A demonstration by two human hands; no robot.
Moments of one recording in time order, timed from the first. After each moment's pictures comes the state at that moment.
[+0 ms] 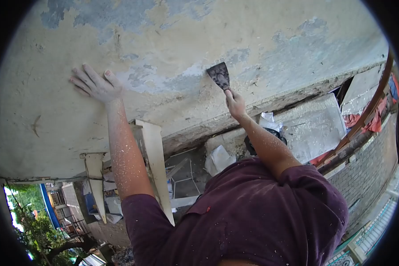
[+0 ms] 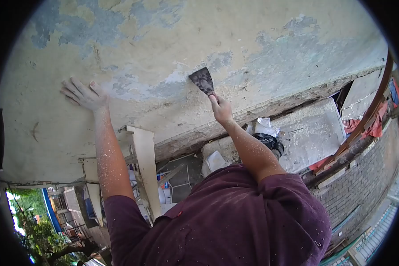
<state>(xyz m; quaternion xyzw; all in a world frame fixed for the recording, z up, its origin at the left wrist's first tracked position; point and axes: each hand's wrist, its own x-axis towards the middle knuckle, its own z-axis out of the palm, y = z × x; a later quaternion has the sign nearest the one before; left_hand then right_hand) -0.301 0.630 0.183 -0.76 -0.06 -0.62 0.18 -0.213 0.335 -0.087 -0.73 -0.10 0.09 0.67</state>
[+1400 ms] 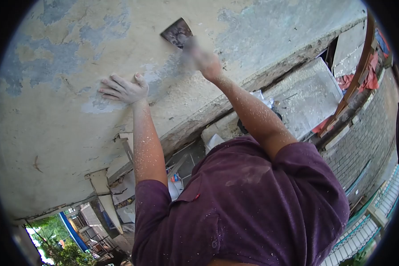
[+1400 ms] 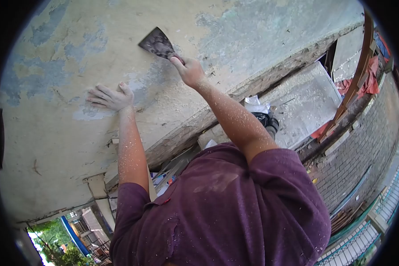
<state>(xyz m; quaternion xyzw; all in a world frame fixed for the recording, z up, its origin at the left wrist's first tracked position) -0.220 0.518 0.056 -0.79 -0.07 -0.58 0.17 -0.159 0.273 -0.008 -0.74 -0.12 0.04 0.66</state>
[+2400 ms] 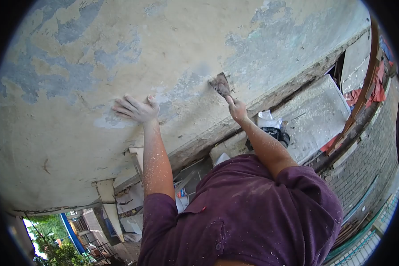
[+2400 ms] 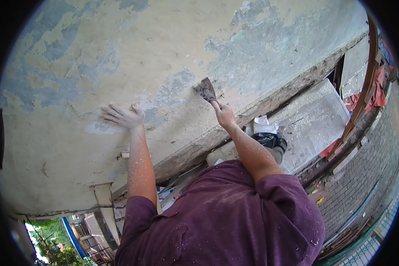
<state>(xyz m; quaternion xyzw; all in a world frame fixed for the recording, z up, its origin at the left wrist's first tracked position) -0.220 0.517 0.057 -0.78 -0.07 -0.58 0.20 -0.175 0.237 -0.135 -0.76 -0.01 0.00 0.65</state>
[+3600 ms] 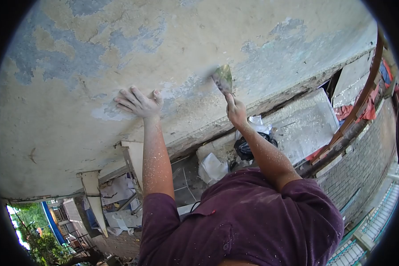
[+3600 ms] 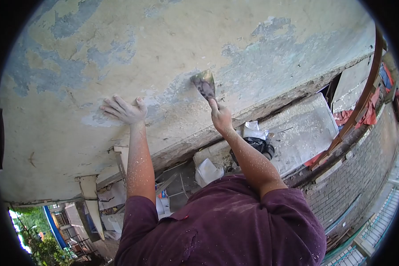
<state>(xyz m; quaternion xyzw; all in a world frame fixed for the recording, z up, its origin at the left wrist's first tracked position) -0.218 0.523 0.050 -0.77 -0.06 -0.60 0.20 -0.186 0.243 -0.051 -0.74 0.03 0.13 0.66</state>
